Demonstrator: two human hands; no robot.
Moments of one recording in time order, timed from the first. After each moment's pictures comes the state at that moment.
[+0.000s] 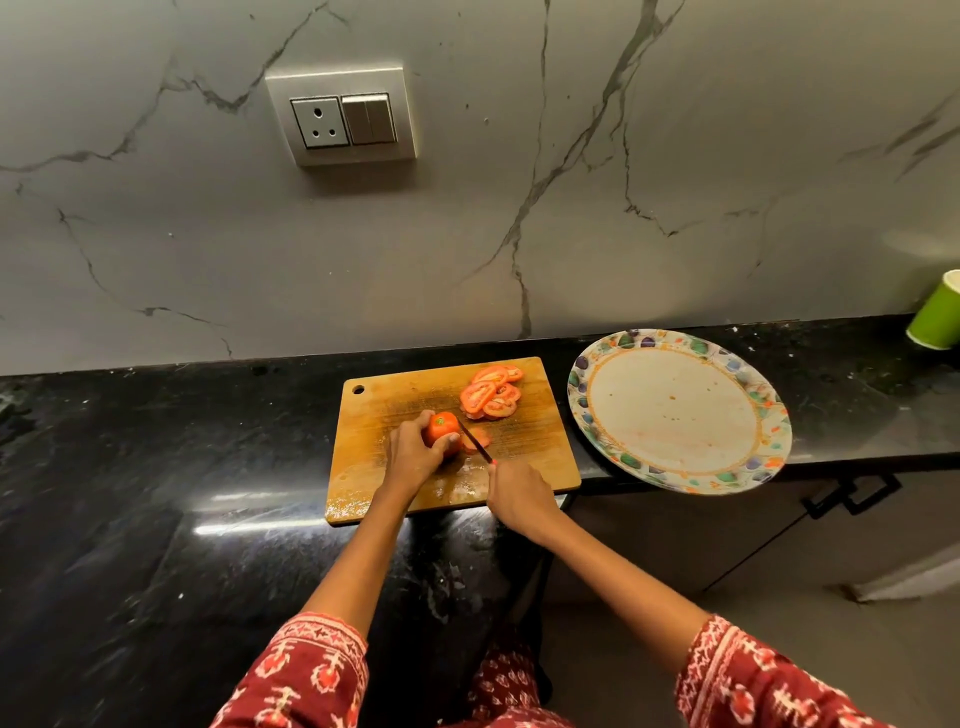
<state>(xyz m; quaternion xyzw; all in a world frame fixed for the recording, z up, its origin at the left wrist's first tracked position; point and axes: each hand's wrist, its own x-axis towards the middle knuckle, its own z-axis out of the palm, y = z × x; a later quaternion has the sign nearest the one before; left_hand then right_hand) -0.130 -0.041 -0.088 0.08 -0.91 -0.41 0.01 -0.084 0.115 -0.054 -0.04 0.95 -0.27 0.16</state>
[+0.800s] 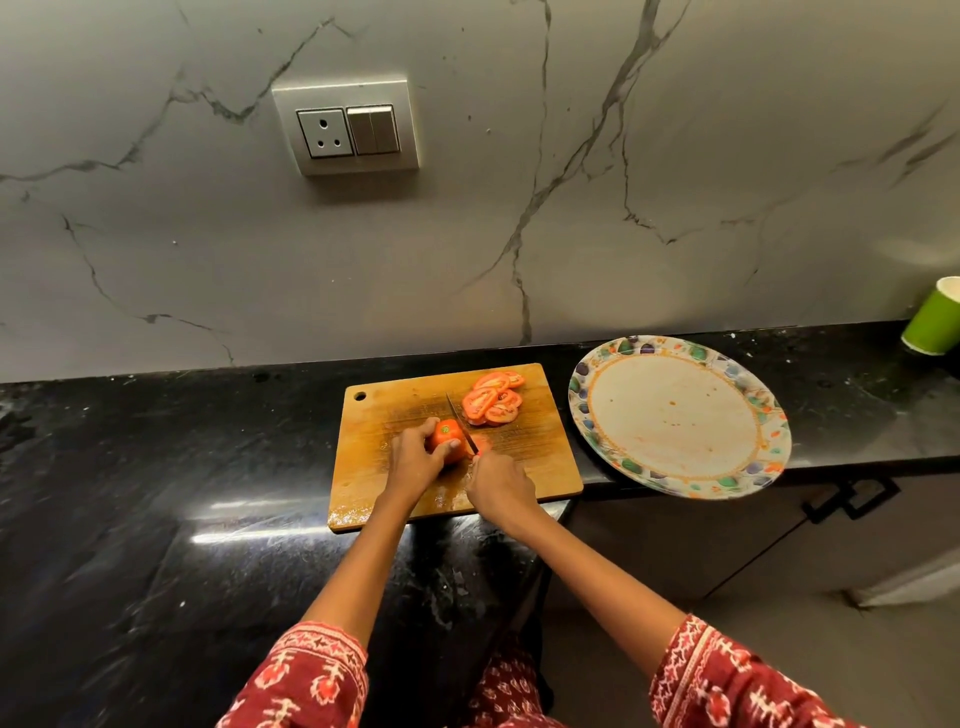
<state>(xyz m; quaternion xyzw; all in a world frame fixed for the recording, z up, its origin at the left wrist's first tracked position) -0.133 -0.046 -0.094 0.09 -0.90 -0.42 0.00 -0.088 0.086 -0.035 0.01 0.95 -0.27 0.15</state>
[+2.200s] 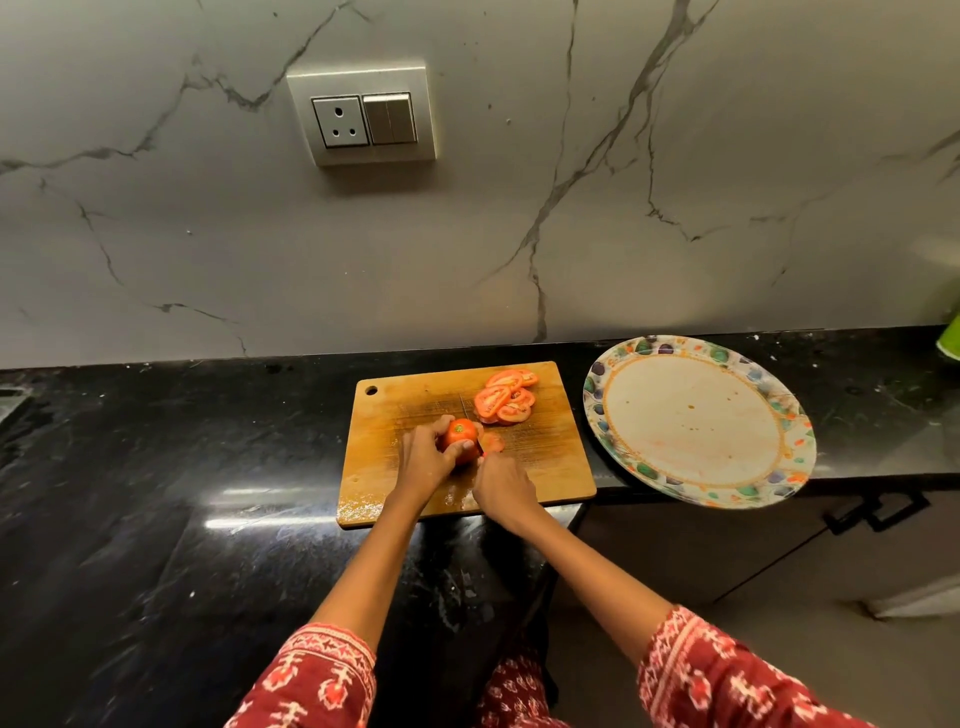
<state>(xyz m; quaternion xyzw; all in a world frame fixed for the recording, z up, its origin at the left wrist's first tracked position) -0.133 -0.041 -0.088 0.09 -0.90 -0.43 0.02 -0.101 0.079 -0.052 0.00 0.94 -0.30 0.17</state>
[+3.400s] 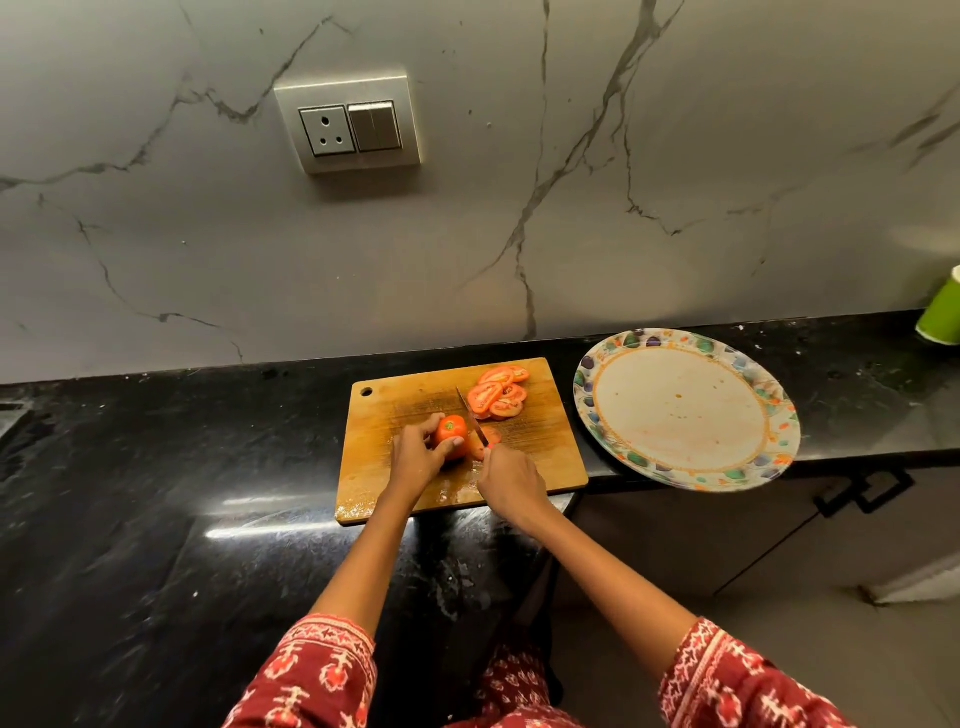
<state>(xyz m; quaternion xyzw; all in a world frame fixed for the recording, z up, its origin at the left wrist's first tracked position) -0.120 -0.038 -0.076 0.08 -0.89 -0.45 0.02 -0.080 0.098 -0.038 -0.01 0.94 -0.31 0.11</state>
